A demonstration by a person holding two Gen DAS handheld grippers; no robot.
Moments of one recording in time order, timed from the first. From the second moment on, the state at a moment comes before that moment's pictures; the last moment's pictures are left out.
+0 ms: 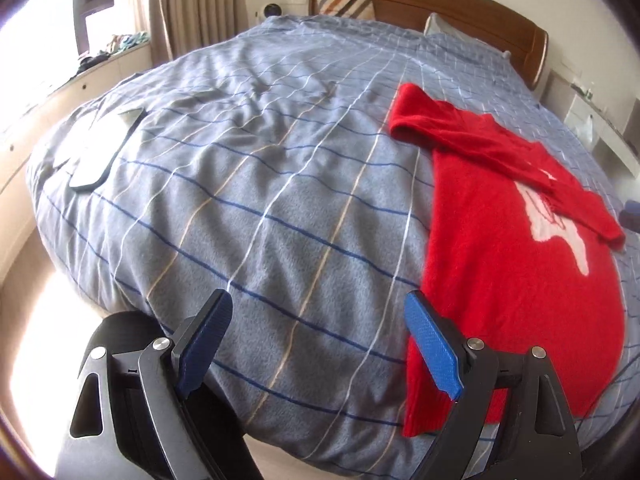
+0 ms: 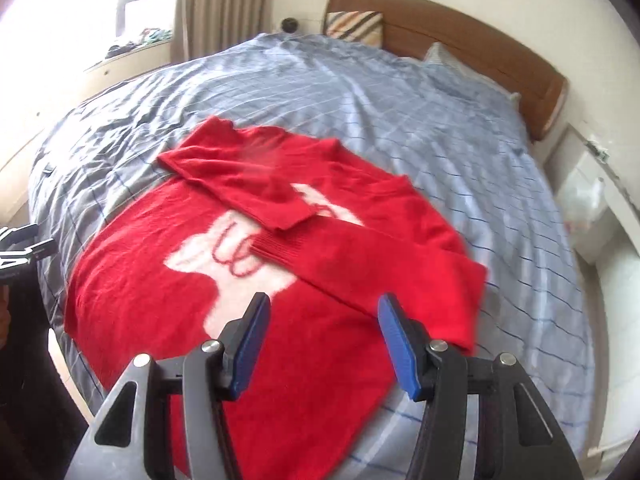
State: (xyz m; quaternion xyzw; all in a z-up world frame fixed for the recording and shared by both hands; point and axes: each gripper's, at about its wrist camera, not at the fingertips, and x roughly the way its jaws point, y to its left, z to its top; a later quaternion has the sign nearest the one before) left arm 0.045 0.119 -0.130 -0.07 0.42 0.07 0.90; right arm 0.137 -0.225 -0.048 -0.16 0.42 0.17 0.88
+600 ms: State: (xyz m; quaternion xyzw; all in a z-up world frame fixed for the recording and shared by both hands) left arm 0.053 0.131 -0.153 -0.09 0.46 0.10 0.88; right arm 0.180 -0.381 -0.040 0.03 0.40 0.03 0.92
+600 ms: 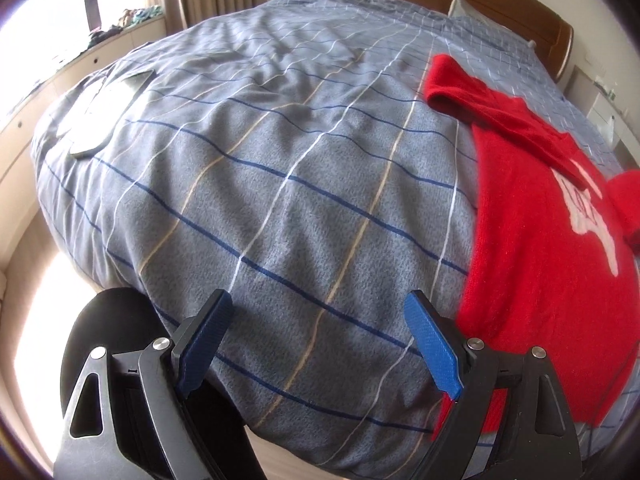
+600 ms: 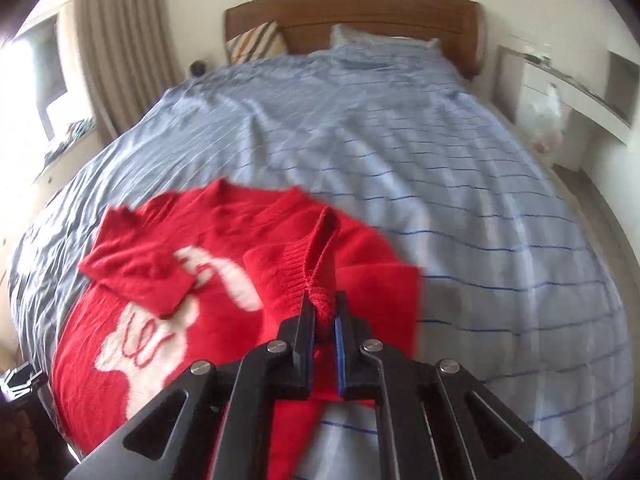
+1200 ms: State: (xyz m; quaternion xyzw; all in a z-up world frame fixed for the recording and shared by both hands) left arm 0.049 0.125 -0.155 -0.07 0.46 0.11 0.88; right arm 0.025 -0.638 -0.127 0.37 0.35 -0.14 0.85
